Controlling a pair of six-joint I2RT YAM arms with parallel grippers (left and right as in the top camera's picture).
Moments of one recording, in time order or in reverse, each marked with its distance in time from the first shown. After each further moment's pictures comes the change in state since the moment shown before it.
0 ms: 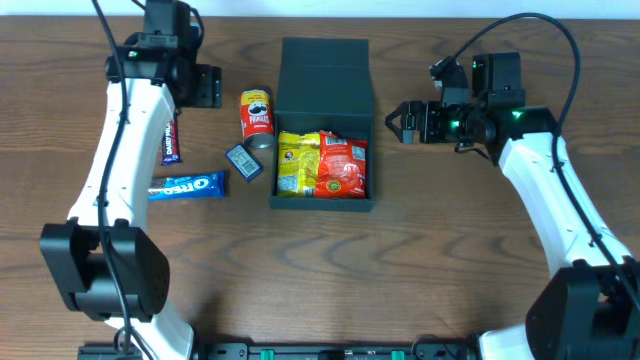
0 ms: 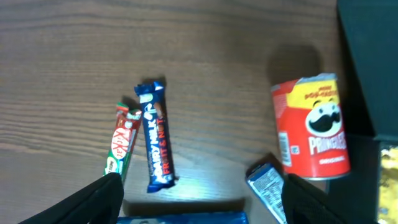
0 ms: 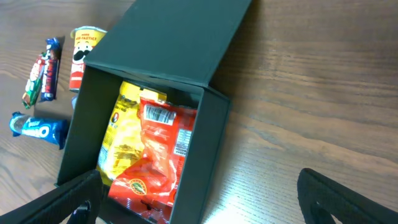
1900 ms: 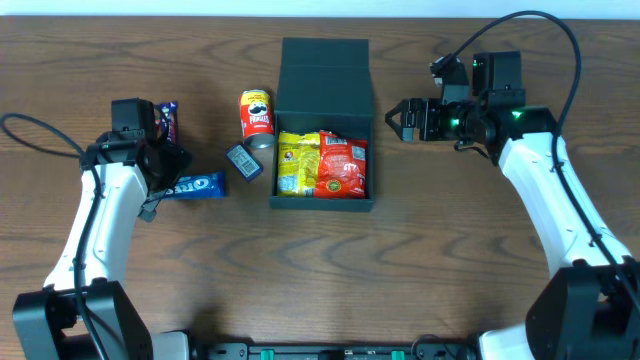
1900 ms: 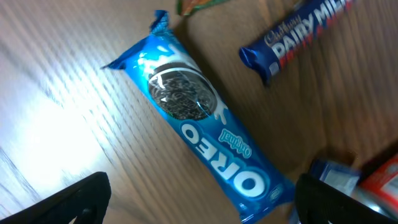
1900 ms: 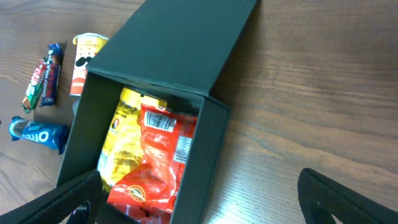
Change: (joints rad) left arm 0.172 -0.310 -0.656 0.149 0.020 -0.944; right arm 0.000 0.000 0.000 0.024 0.003 0.000
